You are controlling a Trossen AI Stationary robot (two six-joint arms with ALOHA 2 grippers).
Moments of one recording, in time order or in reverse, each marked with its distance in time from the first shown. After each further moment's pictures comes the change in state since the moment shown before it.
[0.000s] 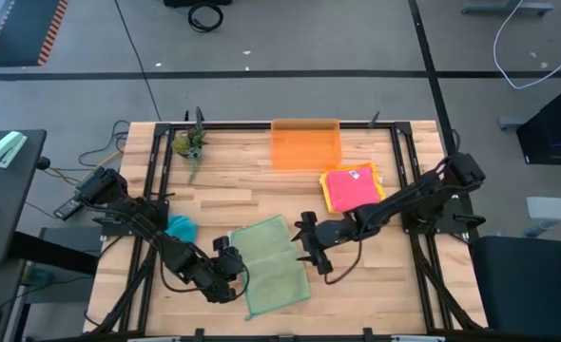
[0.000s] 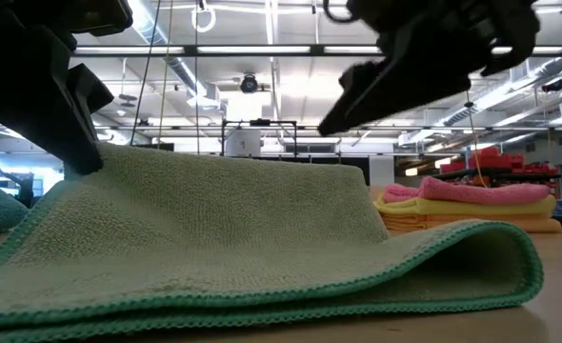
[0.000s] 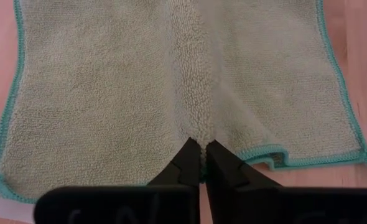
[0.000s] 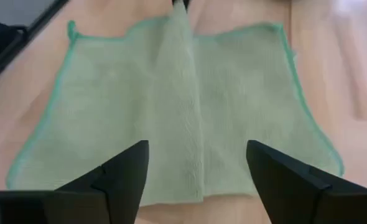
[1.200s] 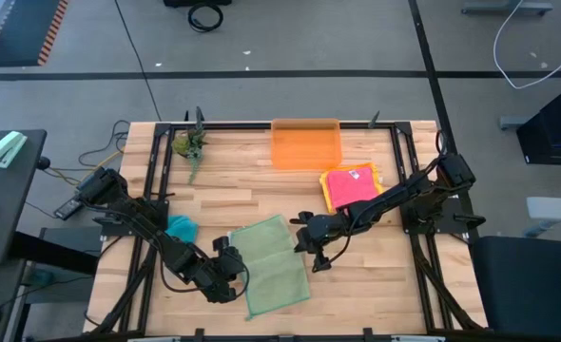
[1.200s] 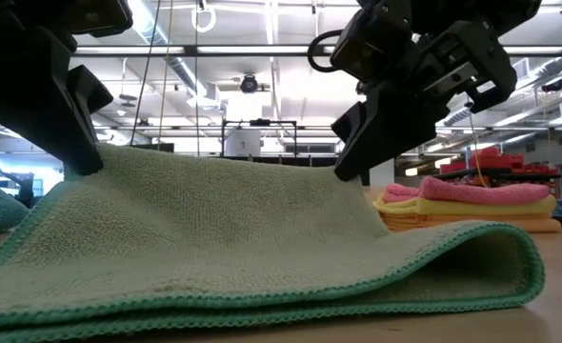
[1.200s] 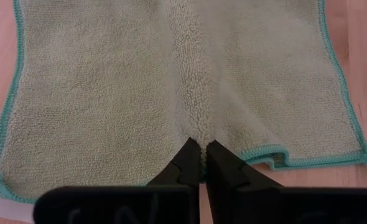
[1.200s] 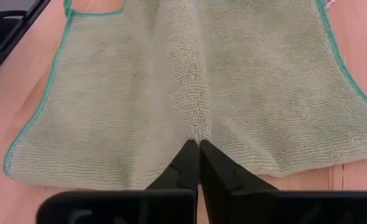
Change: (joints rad) left arm 0.000 0.001 0.000 -0.002 0.000 -0.008; right arm -0.080 0.079 0.000 -0.005 -0.171 0.066
